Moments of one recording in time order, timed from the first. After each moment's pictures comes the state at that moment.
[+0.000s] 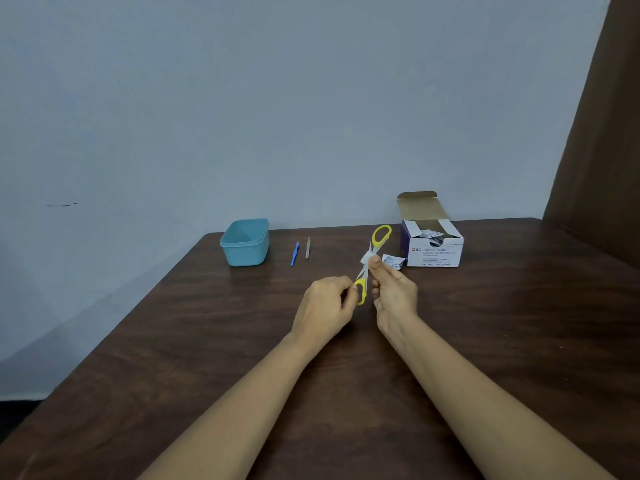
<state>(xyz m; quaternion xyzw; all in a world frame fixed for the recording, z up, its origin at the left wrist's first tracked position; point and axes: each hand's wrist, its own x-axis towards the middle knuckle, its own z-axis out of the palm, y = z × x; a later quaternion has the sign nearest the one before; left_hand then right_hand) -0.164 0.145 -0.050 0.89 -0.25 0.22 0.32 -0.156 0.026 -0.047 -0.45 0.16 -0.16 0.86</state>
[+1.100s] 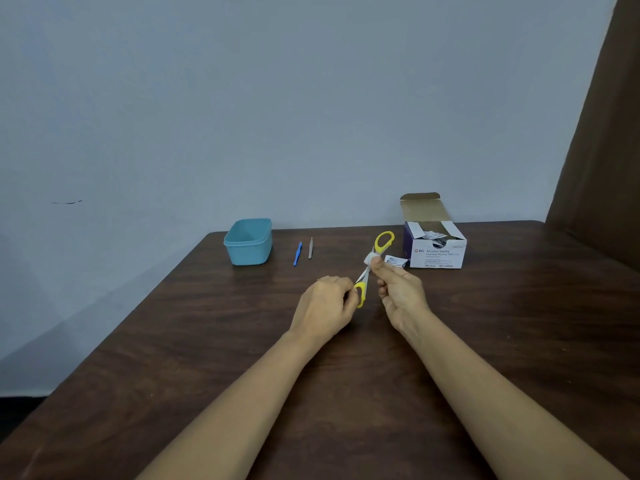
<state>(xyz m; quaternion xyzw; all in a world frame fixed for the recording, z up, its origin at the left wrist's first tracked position) -0.164 0.150 -0.048 0.90 -0.26 0.23 0.24 -0.154 0.010 -0.042 -0.50 0.14 -0.10 0.85</state>
